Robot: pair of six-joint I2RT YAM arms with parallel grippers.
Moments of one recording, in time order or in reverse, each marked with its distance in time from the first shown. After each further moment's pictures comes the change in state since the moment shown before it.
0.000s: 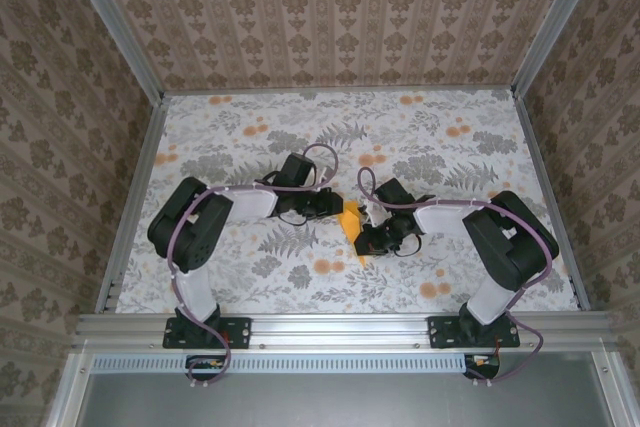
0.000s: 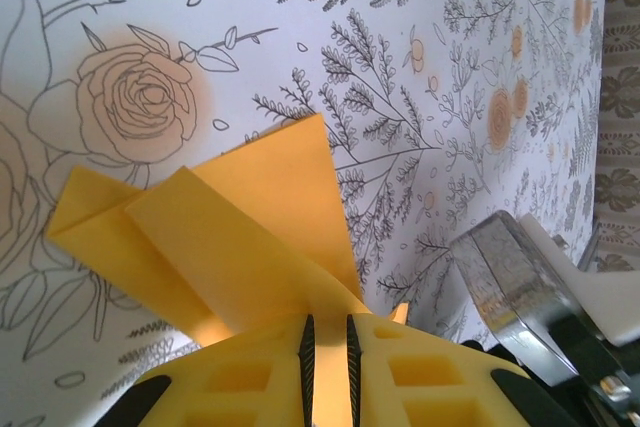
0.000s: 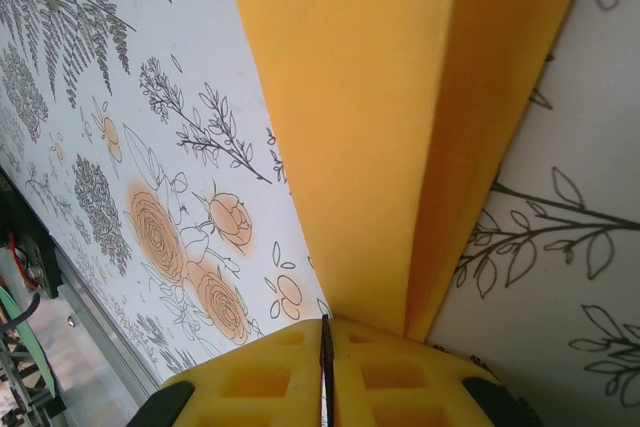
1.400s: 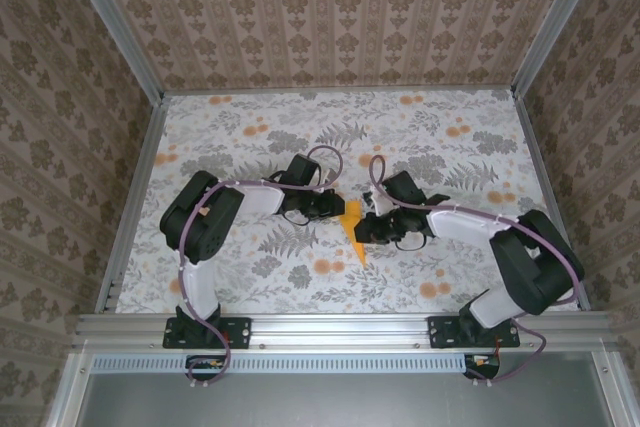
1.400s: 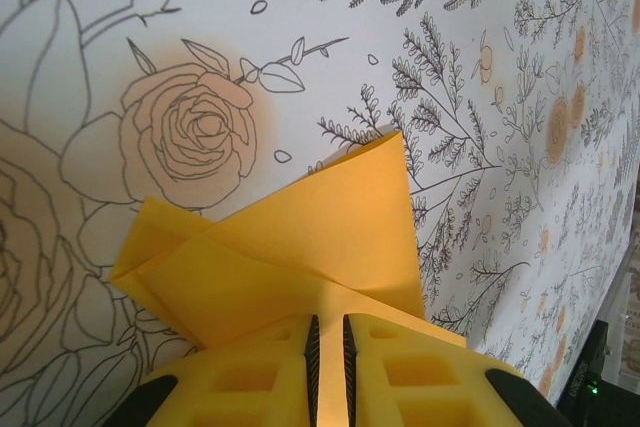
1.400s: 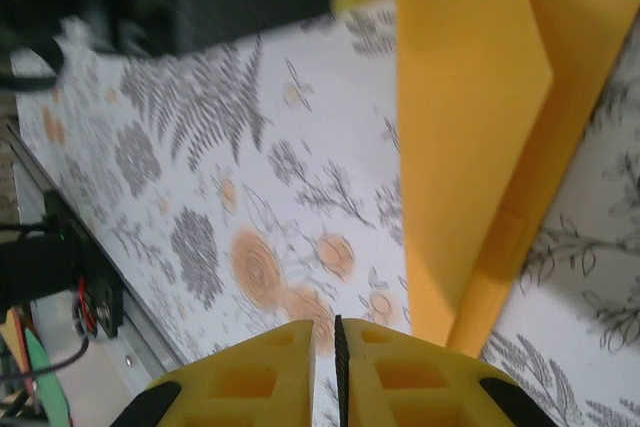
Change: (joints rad) left arm -0.003 0.082 0.048 -0.020 -0.023 0.015; right arm -0.005 -0.178 -0.001 0.050 0.058 0.105
